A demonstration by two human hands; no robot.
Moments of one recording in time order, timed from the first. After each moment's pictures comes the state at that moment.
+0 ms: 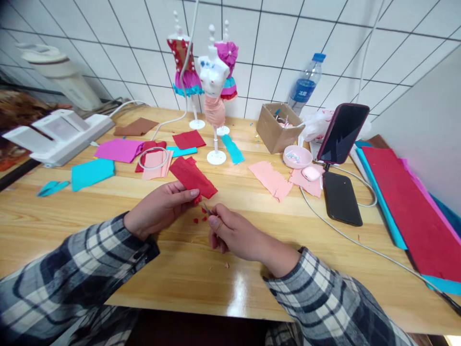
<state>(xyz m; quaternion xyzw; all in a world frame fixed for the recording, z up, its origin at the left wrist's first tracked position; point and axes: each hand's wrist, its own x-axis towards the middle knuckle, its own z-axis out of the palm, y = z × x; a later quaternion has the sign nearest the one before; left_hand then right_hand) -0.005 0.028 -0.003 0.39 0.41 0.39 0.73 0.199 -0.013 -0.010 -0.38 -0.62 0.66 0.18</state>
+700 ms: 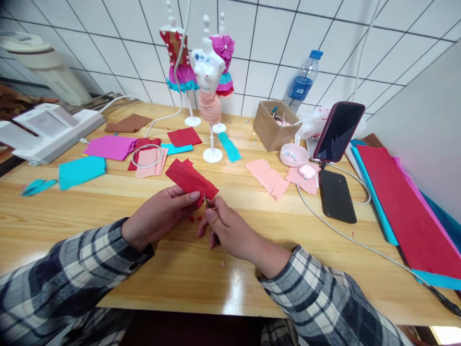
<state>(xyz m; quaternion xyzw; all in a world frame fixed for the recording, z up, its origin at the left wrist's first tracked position) 0.011 0.016 -0.003 0.35 0.38 0.41 0.75 0.190 -0.013 -0.023 -0.38 -0.60 0.65 0.27</state>
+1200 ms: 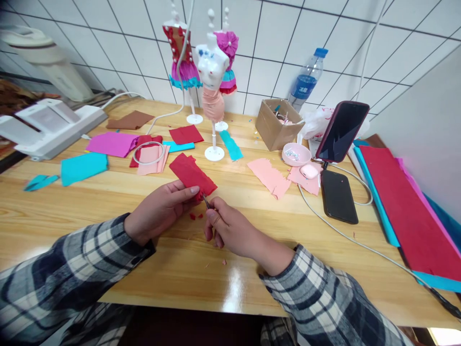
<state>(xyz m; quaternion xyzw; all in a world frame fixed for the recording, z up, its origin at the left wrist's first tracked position) 0.009 0.020 -0.006 0.35 0.39 0.42 0.74 0.195 -0.012 -0.021 -0.39 -0.61 0.65 0.23</state>
